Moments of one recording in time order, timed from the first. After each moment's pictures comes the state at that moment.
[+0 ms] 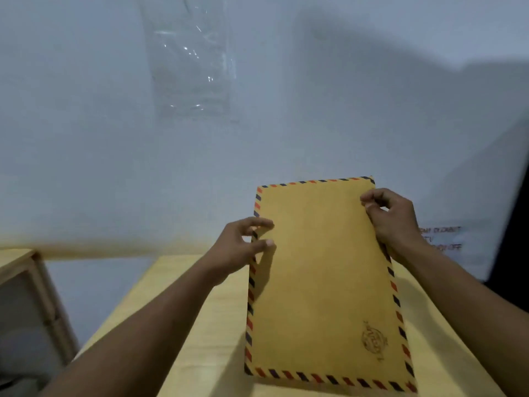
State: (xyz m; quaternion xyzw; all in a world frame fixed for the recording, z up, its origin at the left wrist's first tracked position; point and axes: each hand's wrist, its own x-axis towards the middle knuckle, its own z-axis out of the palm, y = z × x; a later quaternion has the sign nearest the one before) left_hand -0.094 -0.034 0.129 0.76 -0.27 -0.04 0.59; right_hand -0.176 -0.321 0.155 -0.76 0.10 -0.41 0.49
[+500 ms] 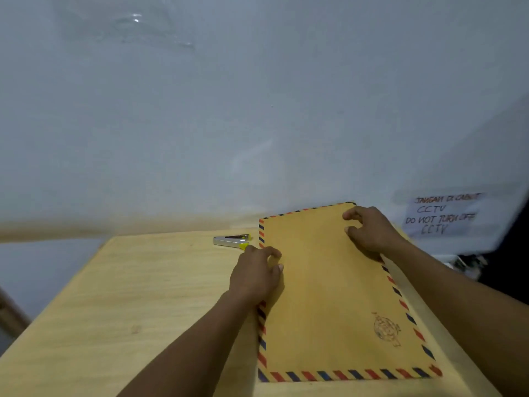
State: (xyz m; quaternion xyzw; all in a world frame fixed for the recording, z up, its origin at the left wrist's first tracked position) left_hand -0.011 -0.151 -0.022 0.93 -0.21 0.00 0.29; right_hand -0.050 -0.428 0.022 -0.93 0.17 -0.13 0.30
